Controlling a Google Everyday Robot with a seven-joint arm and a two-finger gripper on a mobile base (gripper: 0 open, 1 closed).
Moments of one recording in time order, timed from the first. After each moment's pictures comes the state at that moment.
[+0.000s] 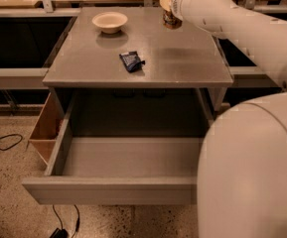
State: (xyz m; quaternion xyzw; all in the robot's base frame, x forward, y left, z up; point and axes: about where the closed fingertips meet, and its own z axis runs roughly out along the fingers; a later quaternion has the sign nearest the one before) arm 0.873 -0.110 1.009 -0.14 0.73 0.06 0.66
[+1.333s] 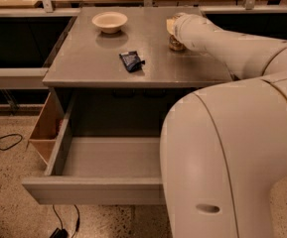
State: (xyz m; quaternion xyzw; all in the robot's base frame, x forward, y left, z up) arm 0.900 -0.140 0.913 -0.08 0.77 0.02 0.63
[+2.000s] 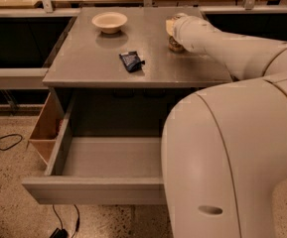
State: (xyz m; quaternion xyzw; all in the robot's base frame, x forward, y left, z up) arm 0.898 -0.138 0.906 -0.07 0.78 0.03 0.63
